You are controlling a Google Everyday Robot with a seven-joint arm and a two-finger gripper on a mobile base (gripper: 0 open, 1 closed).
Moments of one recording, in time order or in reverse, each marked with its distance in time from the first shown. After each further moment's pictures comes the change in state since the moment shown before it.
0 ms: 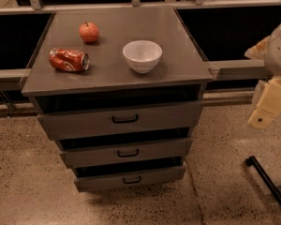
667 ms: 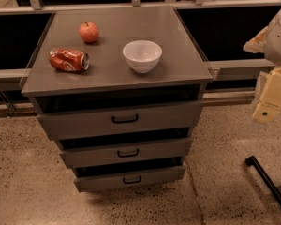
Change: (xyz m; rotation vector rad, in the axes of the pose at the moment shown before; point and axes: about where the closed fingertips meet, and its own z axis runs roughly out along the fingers) arm -0.008 0.002 -0.017 -0.021 0.047 -0.037
